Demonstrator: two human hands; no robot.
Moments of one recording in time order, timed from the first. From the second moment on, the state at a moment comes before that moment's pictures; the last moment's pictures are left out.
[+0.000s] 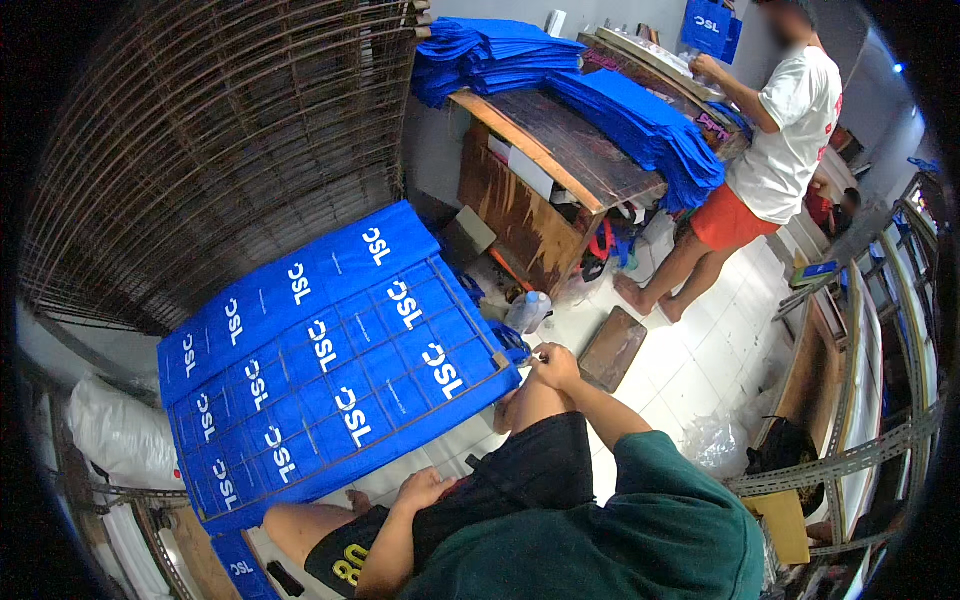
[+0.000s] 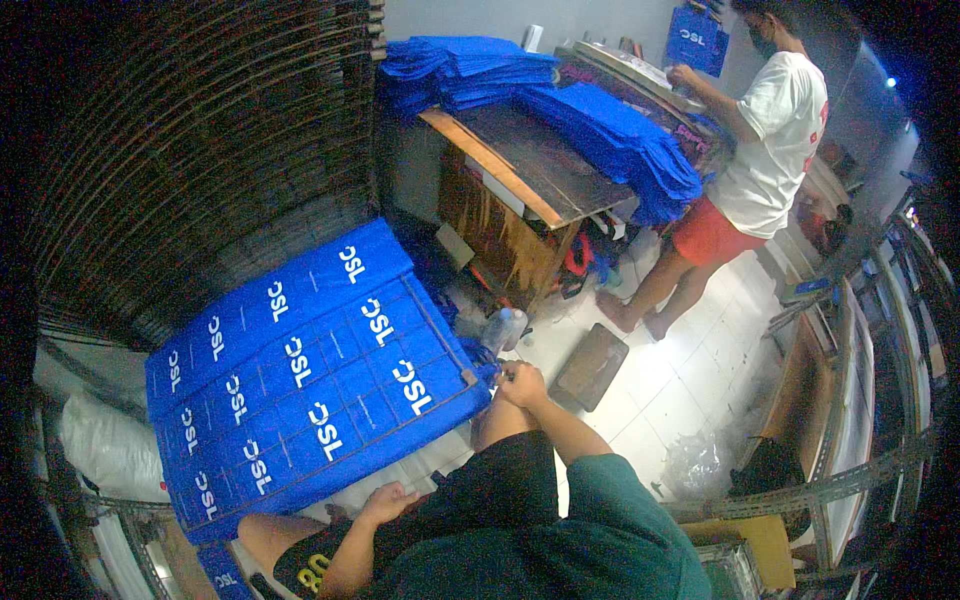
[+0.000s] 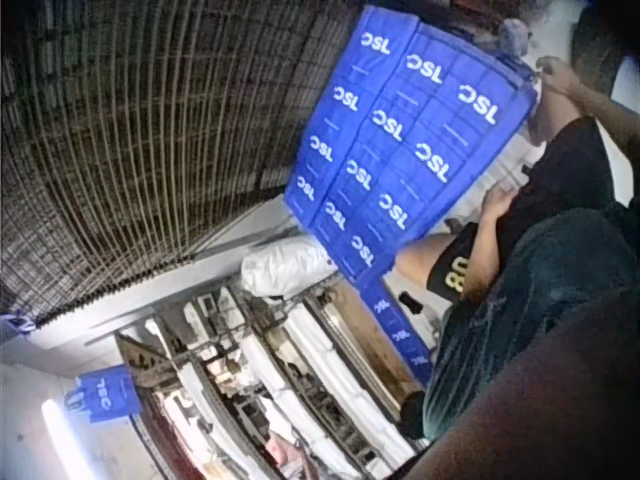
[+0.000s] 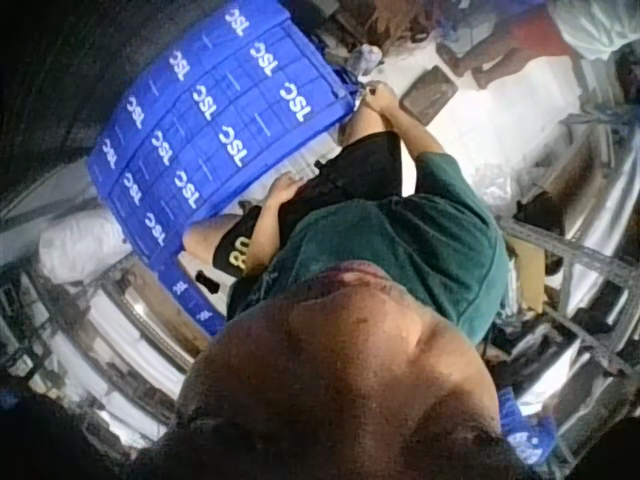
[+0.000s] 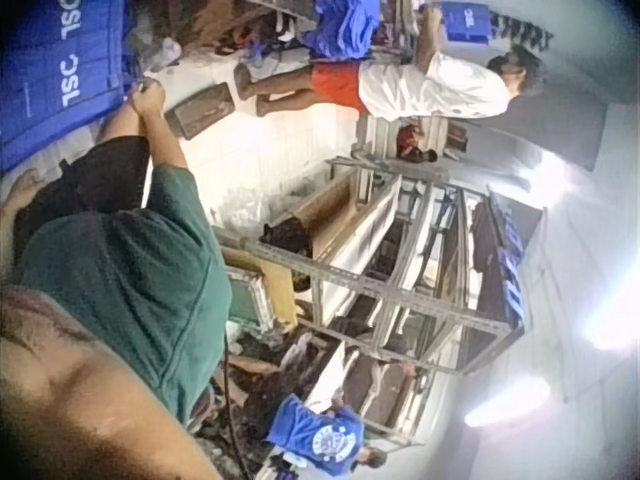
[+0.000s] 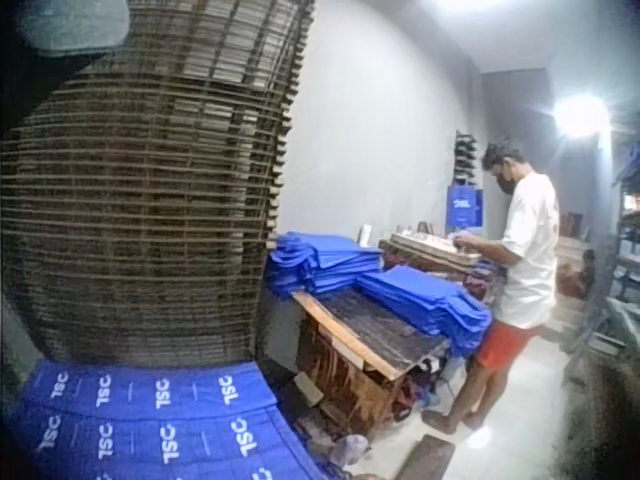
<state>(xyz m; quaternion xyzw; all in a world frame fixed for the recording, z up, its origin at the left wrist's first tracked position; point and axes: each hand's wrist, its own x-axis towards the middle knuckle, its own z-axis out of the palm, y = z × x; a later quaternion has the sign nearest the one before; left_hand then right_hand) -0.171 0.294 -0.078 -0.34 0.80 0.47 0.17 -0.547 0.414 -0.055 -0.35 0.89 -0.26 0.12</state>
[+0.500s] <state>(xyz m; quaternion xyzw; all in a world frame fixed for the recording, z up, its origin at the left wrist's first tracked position) -0.170 0.296 -0.072 -0.35 0.80 0.46 0.16 -0.539 0.408 -0.049 -0.30 0.94 -0.11 0.13</state>
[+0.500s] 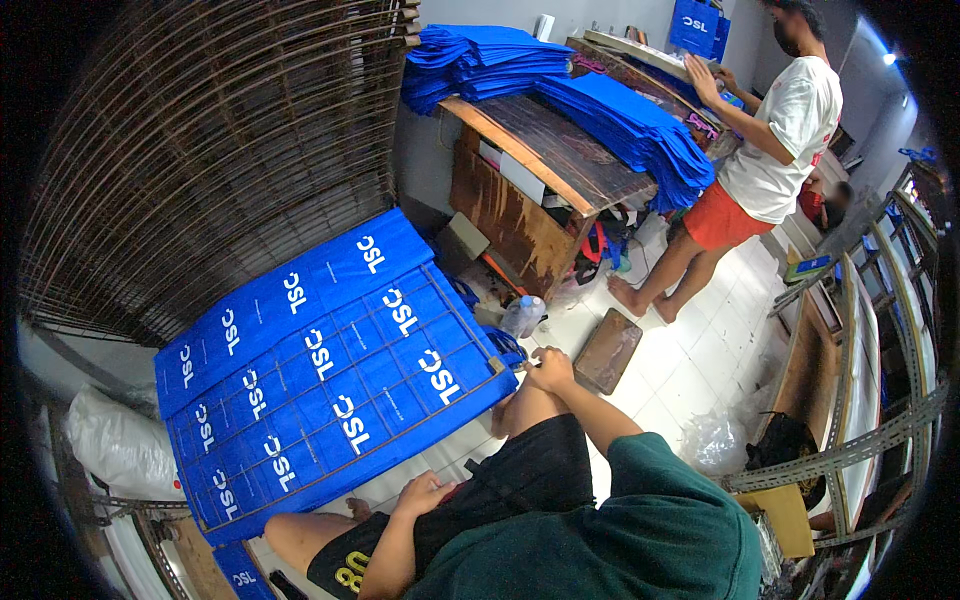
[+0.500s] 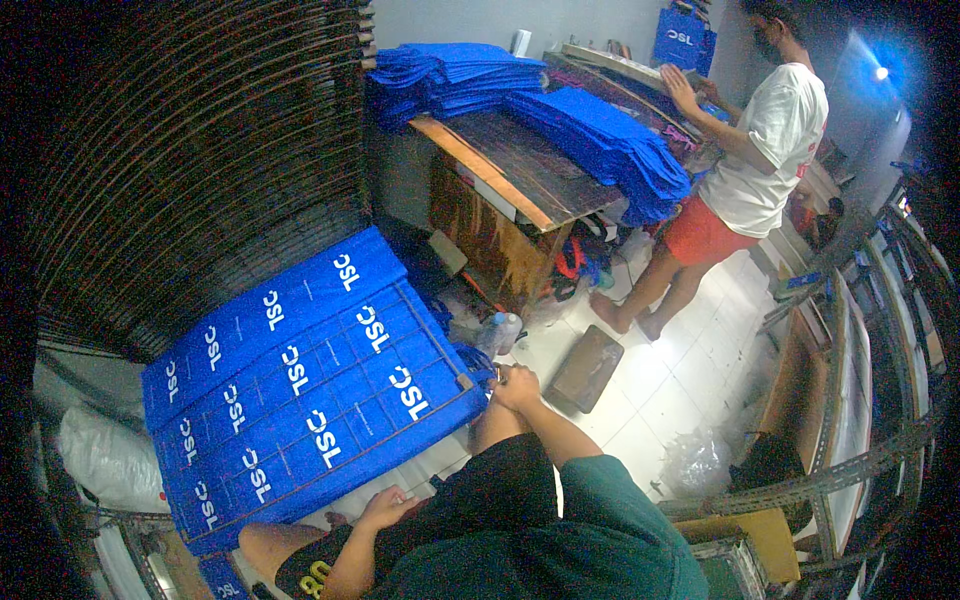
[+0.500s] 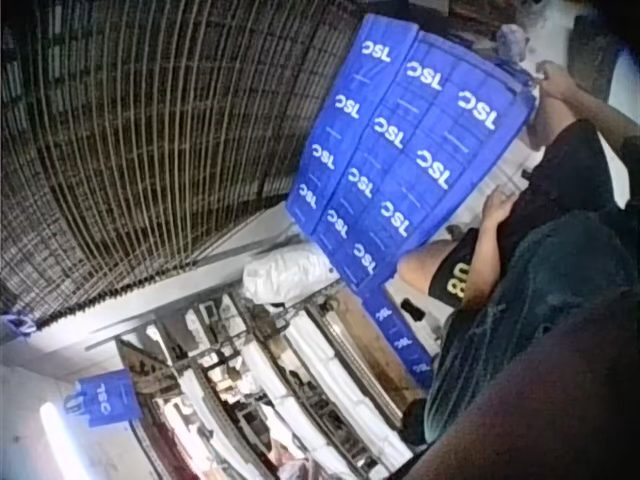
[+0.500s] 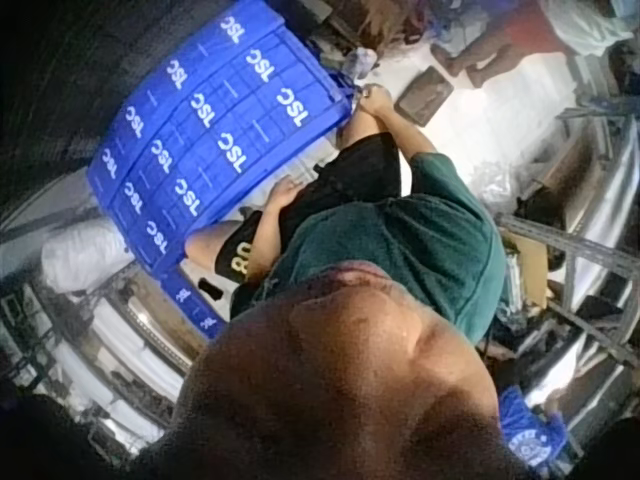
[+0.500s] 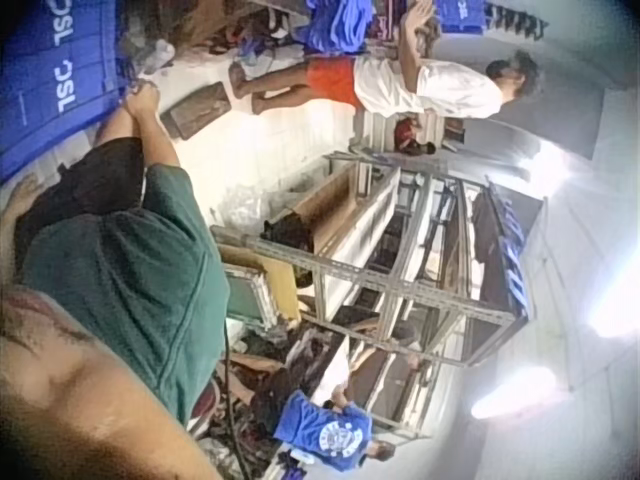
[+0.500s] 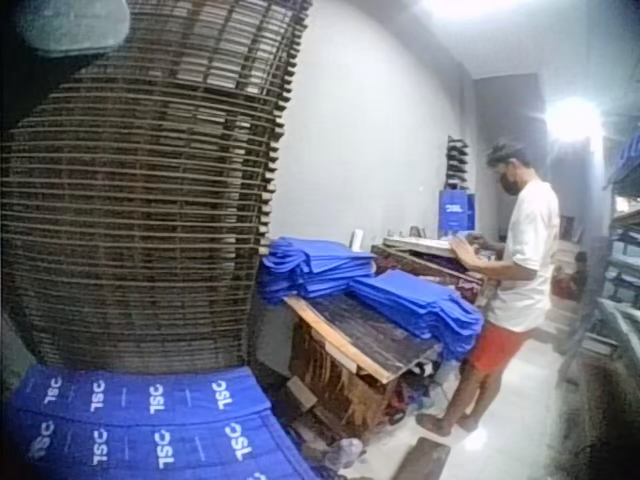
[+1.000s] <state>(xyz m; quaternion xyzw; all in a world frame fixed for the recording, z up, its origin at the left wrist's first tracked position) -0.169 0.298 -0.079 -0.35 0.80 0.46 0.18 -0.520 0.392 0.007 -0.22 0.93 0.14 0.25</state>
